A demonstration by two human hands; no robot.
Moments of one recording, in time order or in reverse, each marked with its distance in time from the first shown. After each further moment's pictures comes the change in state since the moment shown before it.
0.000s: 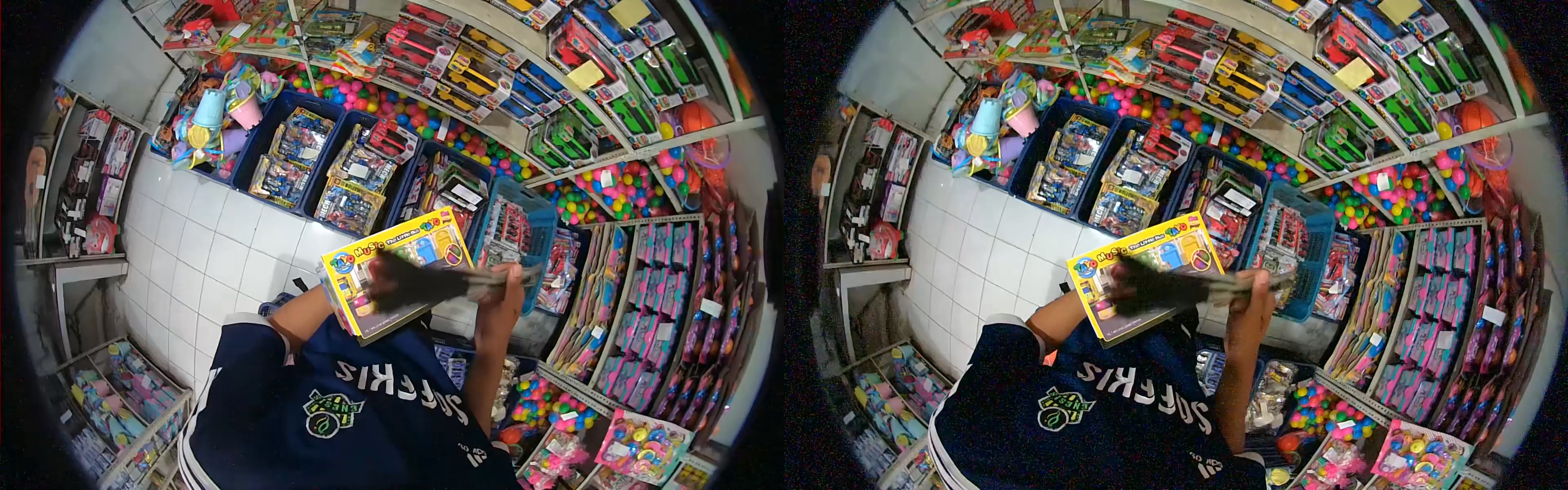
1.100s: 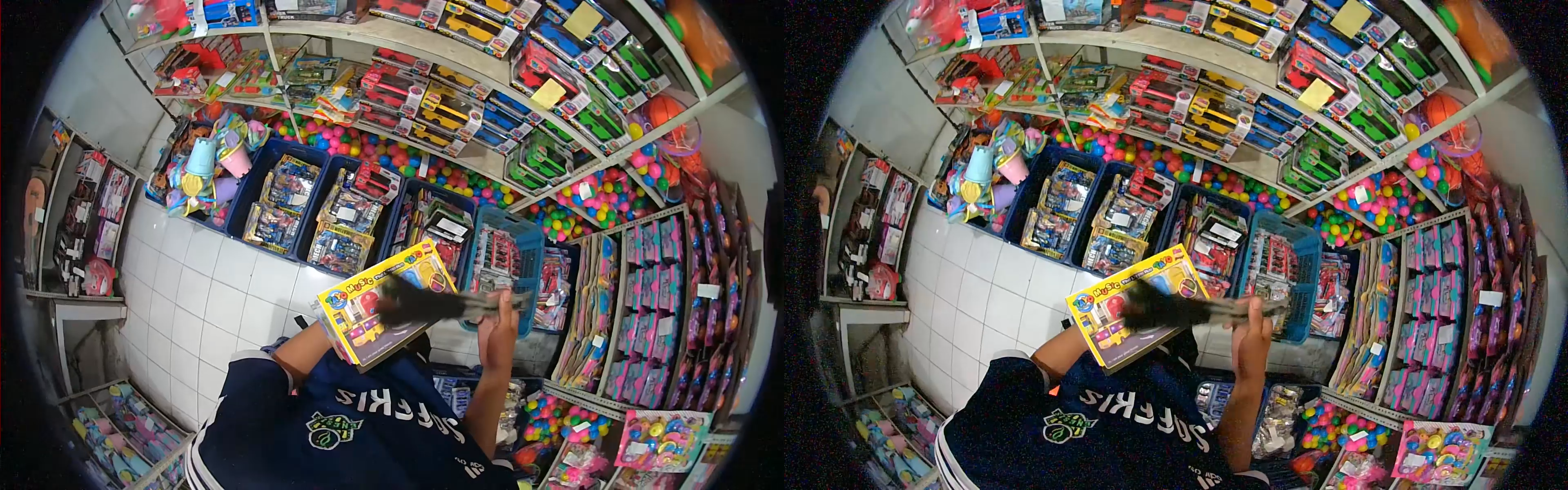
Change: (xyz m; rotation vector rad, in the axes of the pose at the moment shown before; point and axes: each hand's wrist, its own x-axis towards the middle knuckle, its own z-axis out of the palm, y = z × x) left_hand 0.012 -0.004 0.006 0.095 -0.058 -0.061; right_hand 0.008 -0.001 -0.032 0.128 0.063 0.006
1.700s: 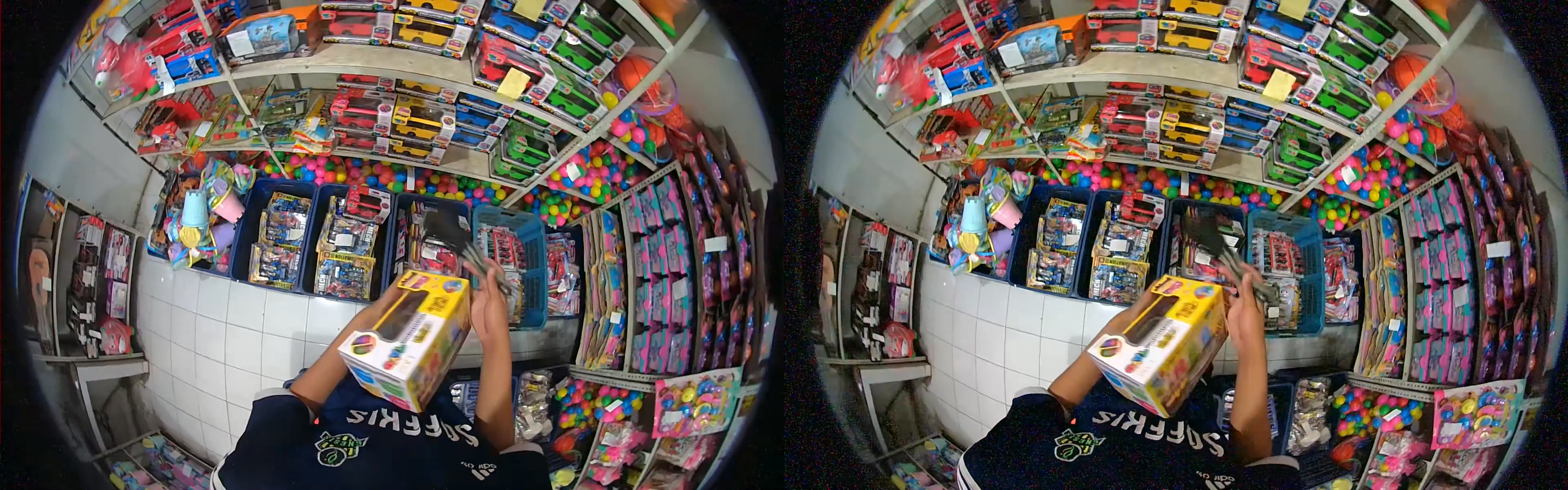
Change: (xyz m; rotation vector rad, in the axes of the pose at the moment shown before) left_hand 0.009 0.015 0.014 0.165 -0.029 -0.096; right_hand 0.056 0.027 0.007 0.248 -0.182 0.071
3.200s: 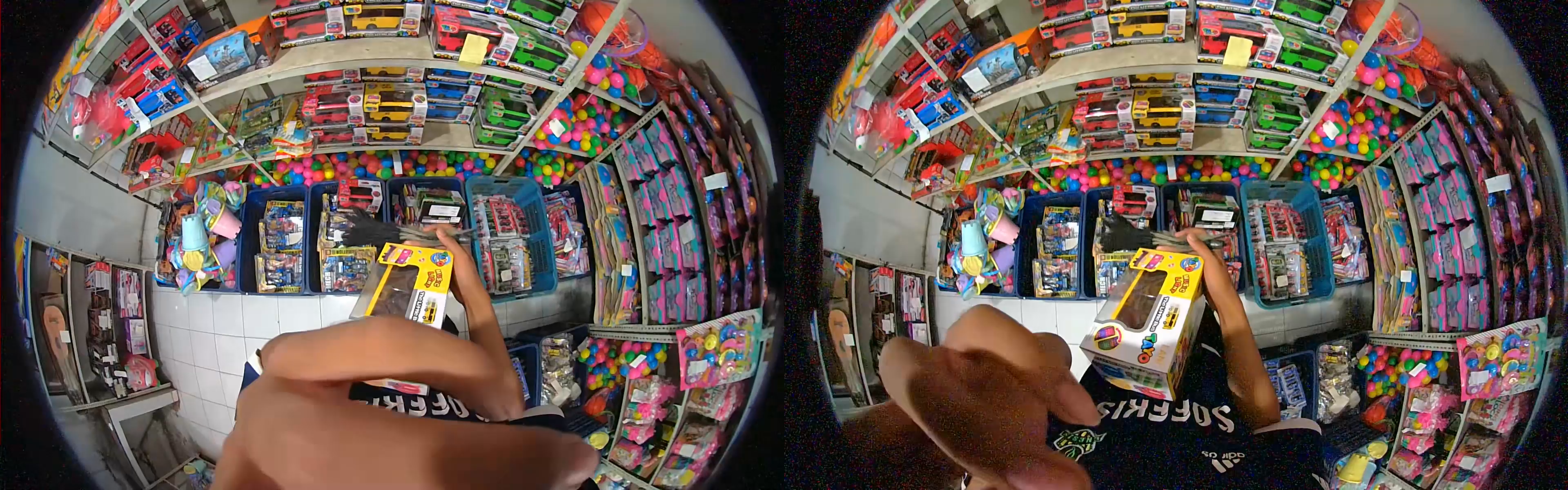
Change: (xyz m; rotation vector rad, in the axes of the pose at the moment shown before) left_hand -0.155 0.262 0.300 0.925 0.115 0.348; right_hand 0.021 0.011 0.032 0.041 -0.222 0.123
